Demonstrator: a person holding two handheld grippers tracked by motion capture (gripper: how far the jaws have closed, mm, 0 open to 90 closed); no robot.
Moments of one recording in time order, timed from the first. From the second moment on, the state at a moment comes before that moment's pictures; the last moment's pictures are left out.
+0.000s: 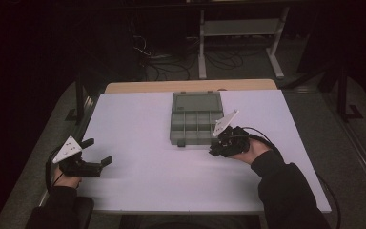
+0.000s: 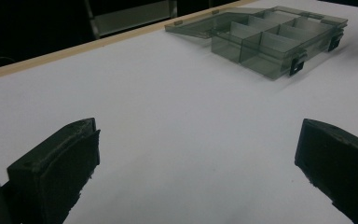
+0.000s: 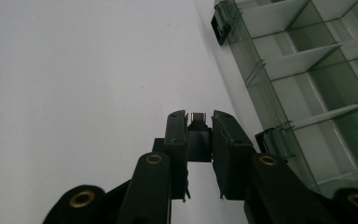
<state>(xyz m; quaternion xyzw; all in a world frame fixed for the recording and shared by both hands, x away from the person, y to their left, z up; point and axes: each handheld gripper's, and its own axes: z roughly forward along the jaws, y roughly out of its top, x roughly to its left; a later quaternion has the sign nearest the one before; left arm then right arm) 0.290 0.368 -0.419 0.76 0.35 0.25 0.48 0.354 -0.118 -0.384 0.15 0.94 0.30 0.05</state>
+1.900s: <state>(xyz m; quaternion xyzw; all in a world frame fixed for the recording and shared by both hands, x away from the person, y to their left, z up) 0.291 0.368 -0.420 0.76 0.35 0.25 0.48 0.419 -0.132 -0.386 0.22 0.93 0.30 0.07</state>
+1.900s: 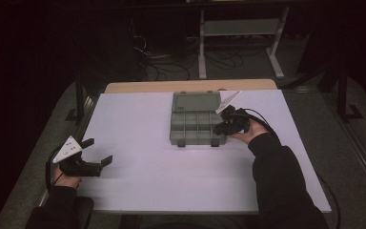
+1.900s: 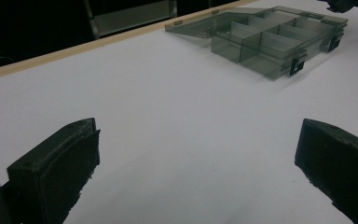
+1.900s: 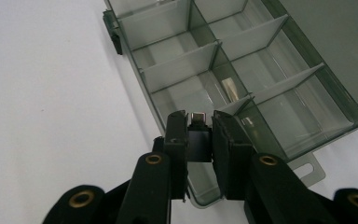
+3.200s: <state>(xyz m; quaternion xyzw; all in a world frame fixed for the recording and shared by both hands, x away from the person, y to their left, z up) 0.291 0.368 -0.420 0.76 0.34 0.25 0.48 0.432 -0.139 -0.395 0.25 0.92 0.29 0.08</state>
